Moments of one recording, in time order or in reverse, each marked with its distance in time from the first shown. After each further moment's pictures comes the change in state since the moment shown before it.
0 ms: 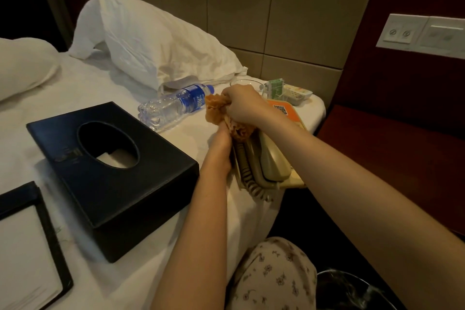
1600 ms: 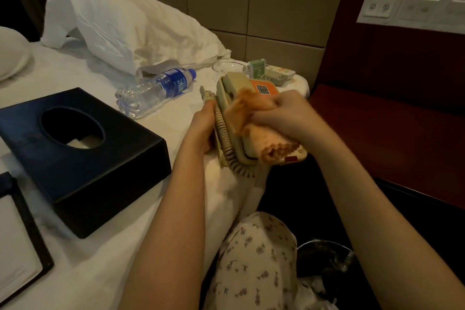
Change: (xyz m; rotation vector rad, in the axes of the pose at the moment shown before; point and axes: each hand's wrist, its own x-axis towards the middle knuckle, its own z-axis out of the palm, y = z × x) left_hand -0.018 0.007 0.001 0.238 -0.054 0.039; right_hand -0.114 0.054 -0.019 0.551 0.105 0.235
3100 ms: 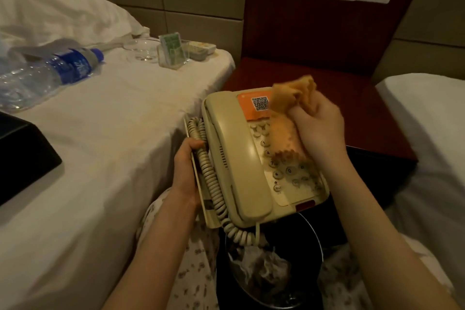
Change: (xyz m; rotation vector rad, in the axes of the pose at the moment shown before) left_hand -0.103 -0.107 0.083 -0.552 -0.518 -0.127; right_hand -0.116 0.115 -0.076 0.114 0.663 0.152
